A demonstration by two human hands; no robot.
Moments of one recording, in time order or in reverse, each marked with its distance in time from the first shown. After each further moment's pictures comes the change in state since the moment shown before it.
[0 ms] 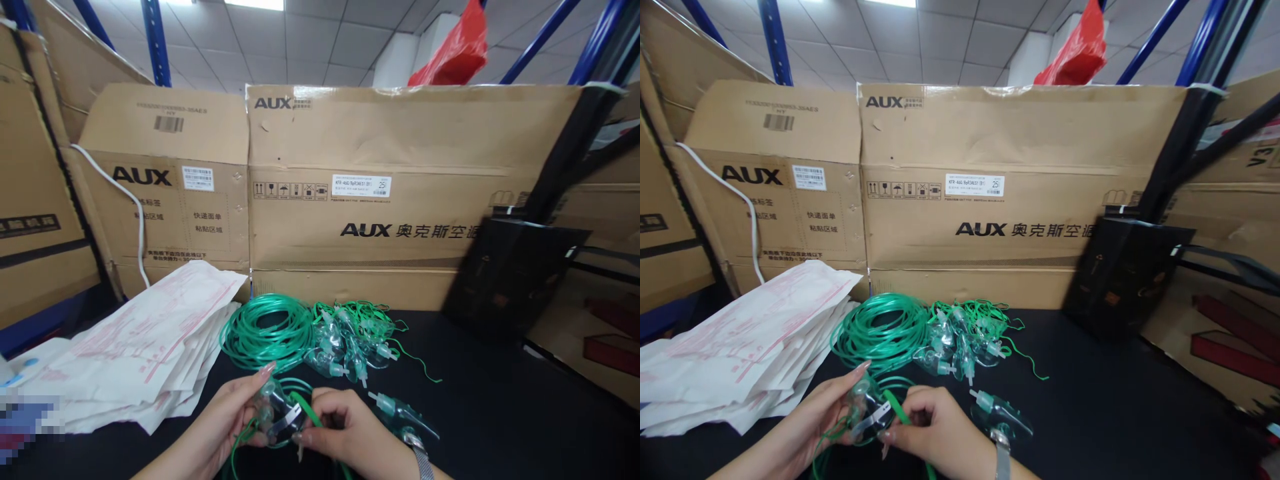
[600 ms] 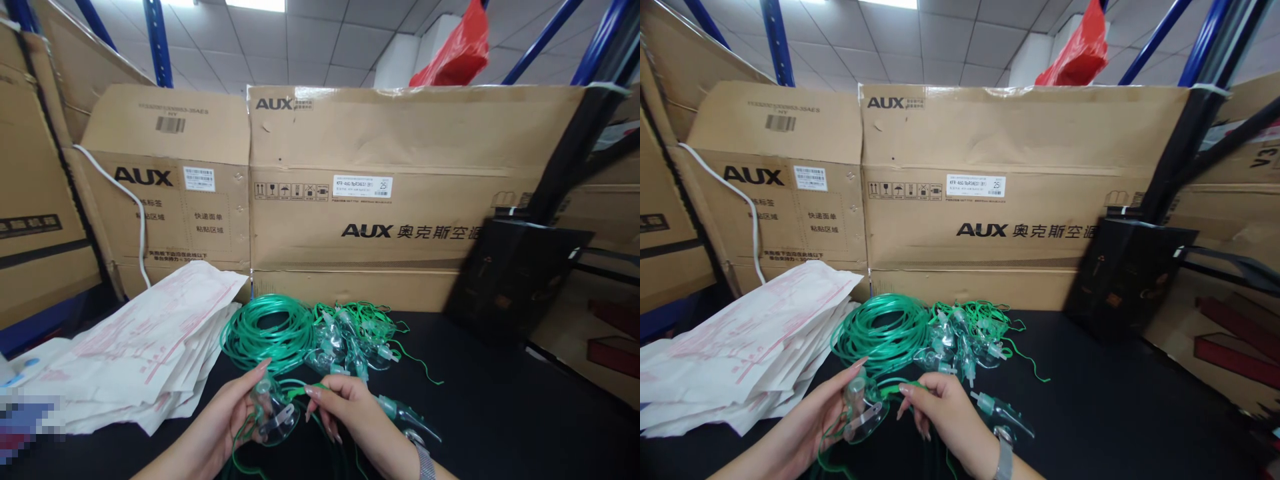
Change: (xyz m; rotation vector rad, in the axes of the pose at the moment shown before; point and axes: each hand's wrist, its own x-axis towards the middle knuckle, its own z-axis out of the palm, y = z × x) left_hand -0.006 0.008 0.004 -0.075 0.032 -0.045; right_hand 0.011 0.007 -0.004 0.270 0.141 0.197
